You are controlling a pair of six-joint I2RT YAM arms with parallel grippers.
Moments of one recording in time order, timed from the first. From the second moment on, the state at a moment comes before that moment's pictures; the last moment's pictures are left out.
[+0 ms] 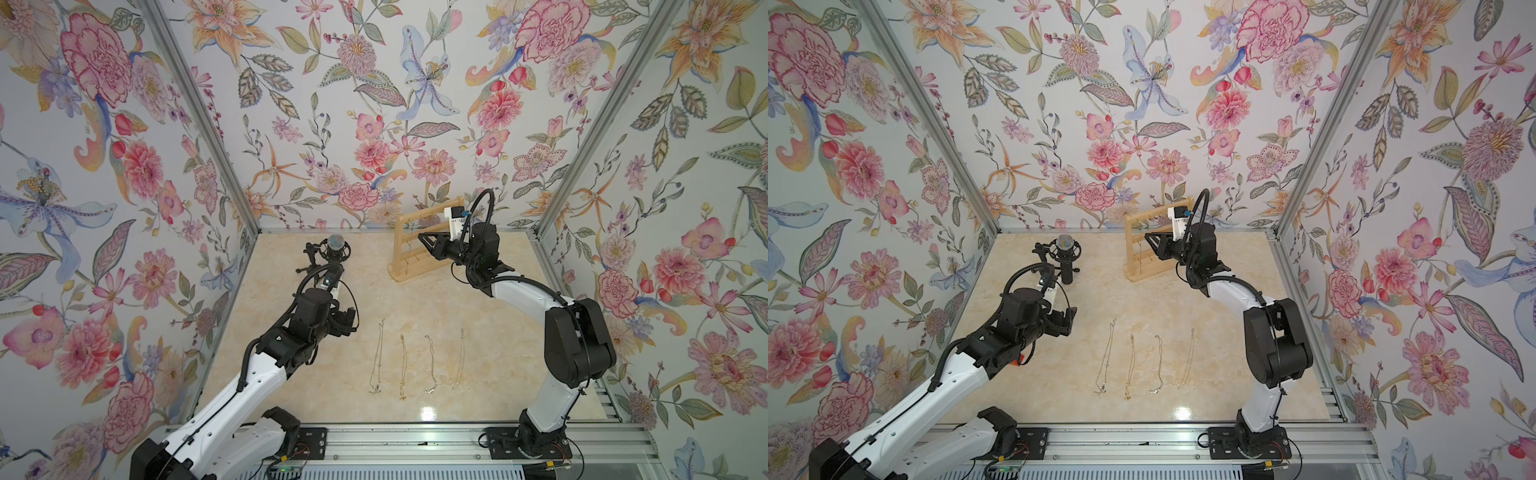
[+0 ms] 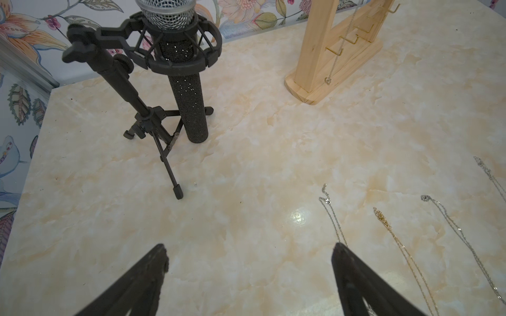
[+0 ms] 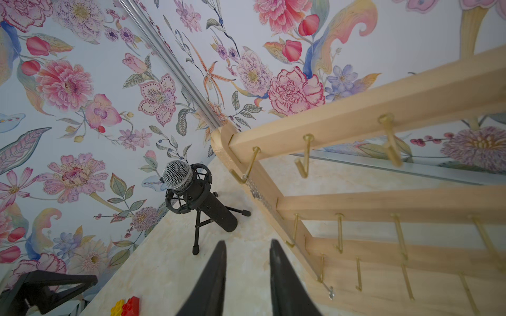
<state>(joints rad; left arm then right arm) -0.51 0.96 0.75 -0.43 -0.21 -0.08 0.36 1.81 1.28 0.40 -0.54 0.45</state>
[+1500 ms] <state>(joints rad) -0.48 0.98 0.73 -0.39 -0.10 -0.07 0.40 1.92 1.42 0.35 -0.48 0.37</state>
